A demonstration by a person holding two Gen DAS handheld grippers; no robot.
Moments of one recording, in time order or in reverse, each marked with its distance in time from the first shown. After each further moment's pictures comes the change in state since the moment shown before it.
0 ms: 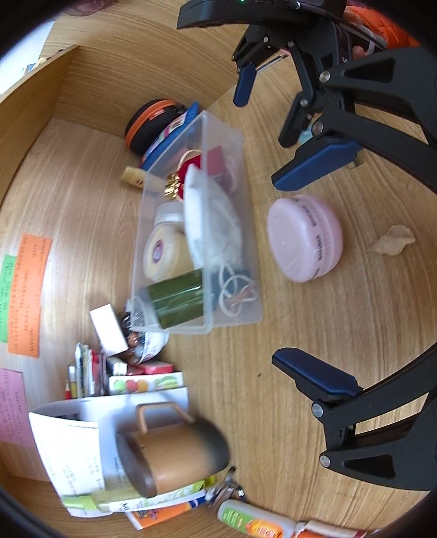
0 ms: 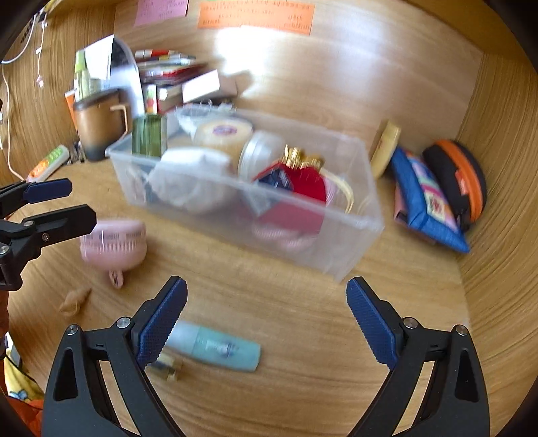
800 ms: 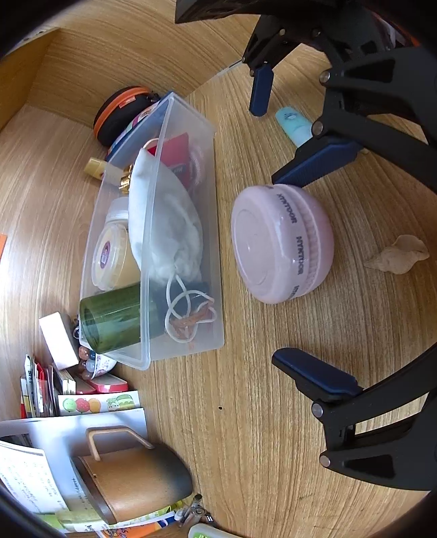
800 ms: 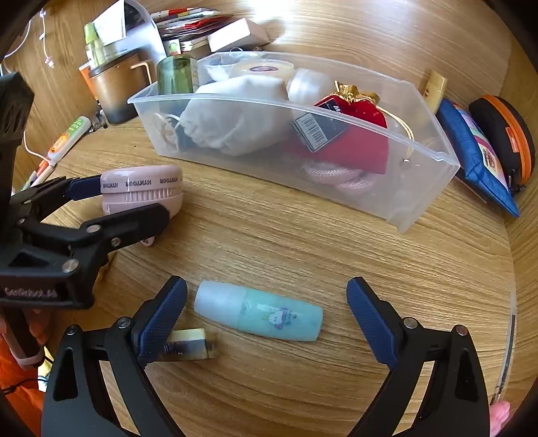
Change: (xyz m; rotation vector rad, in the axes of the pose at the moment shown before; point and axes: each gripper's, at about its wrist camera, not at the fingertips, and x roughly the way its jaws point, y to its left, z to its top) left arm 0.040 -0.008 -0.014 -0.033 0.128 0.006; right arm 0.024 0.015 -0.020 0.016 0.172 0.161
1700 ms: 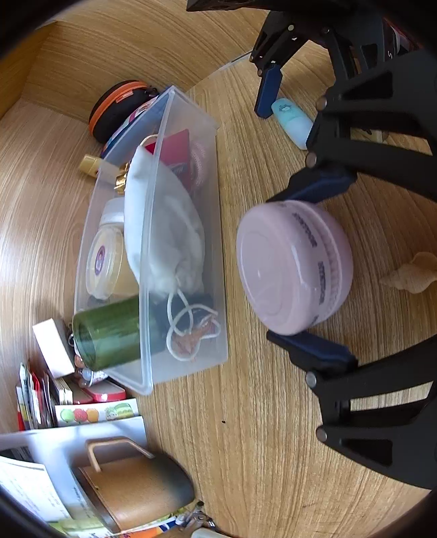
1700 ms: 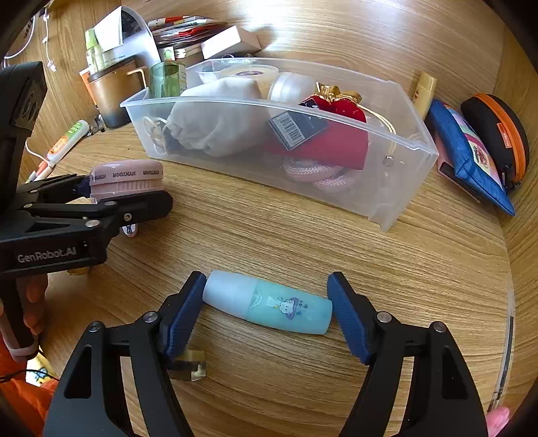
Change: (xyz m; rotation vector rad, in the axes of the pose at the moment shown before) left arm 0.011 -0.009 0.005 0.000 0.019 0.013; right arm 0.002 -0.008 -0.011 -0.004 -0.050 -0.004
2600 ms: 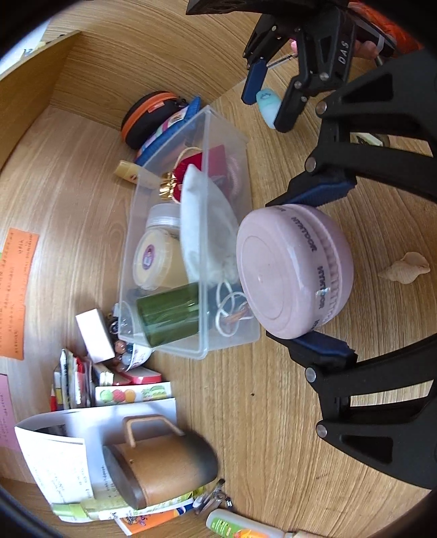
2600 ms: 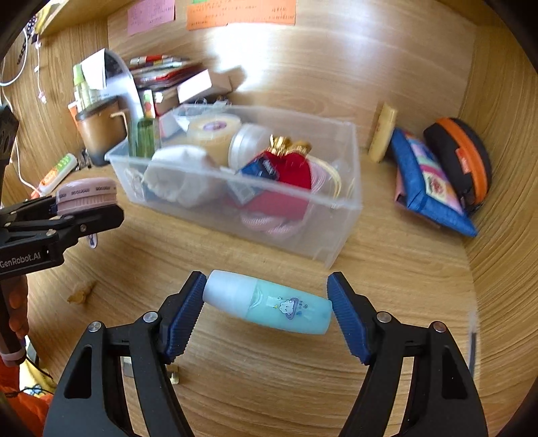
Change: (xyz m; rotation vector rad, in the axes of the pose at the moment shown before) left arm -0.038 0.007 0.015 -0.020 -0.110 0.001; right arm -0.040 -0.031 0.022 0.030 -0.119 -0.076
